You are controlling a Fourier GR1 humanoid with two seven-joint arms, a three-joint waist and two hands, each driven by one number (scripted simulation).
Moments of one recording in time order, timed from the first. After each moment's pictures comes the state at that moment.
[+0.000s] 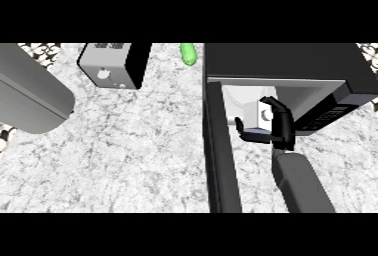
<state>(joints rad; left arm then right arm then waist) 0.91 0.41 -0.48 -2.05 0.38 0.13 -0.87 -0.42 -0.02 -0.10 -0.91 0.02 -0.25 -0.55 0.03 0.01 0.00</state>
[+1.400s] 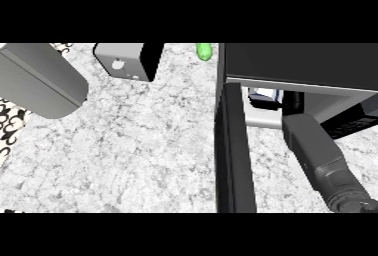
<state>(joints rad) 0.84 0.44 -0.45 -1.99 0.40 0.06 -0.87 -0.88 -0.19 -0.24 -0.22 0.14 -0.55 -0.81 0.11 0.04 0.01</state>
